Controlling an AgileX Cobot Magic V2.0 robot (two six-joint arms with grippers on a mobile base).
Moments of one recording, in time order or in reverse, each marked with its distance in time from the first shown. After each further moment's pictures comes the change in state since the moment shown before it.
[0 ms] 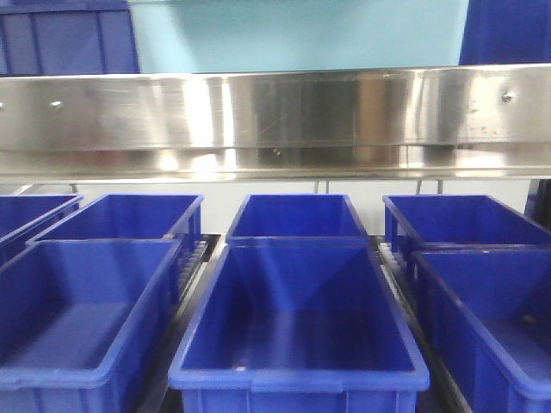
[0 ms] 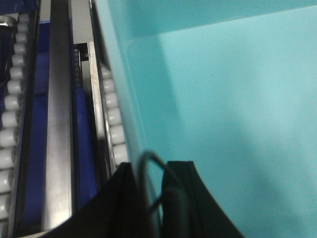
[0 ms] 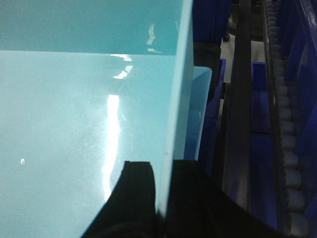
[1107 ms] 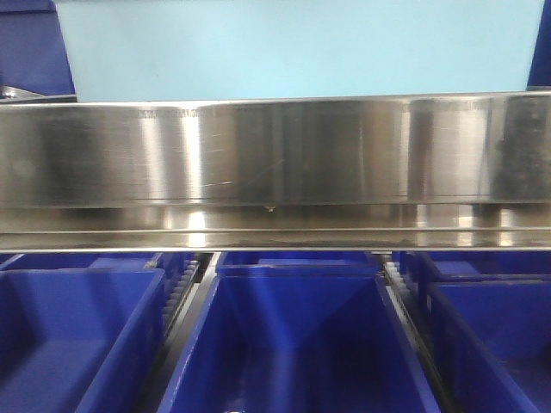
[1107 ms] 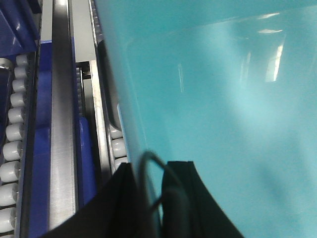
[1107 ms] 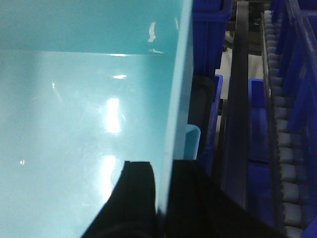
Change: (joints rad) left arm 0.000 0.000 0.000 0.000 0.000 0.000; right arm 0.000 0.000 0.000 -0.002 0.000 0.000
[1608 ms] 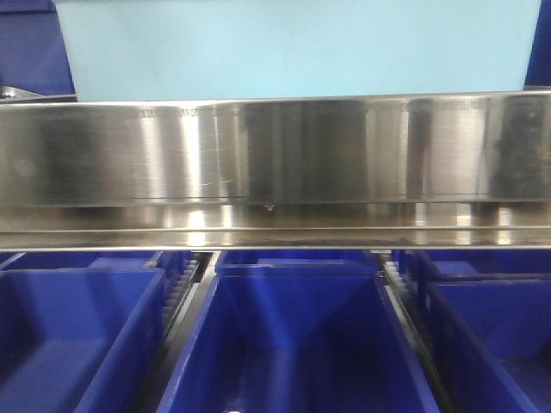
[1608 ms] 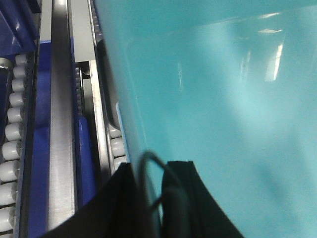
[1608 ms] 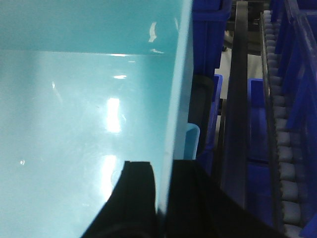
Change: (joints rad) left arm 0.000 0.000 0.000 0.000 0.000 0.000; right arm 0.000 0.000 0.000 0.000 0.000 0.000
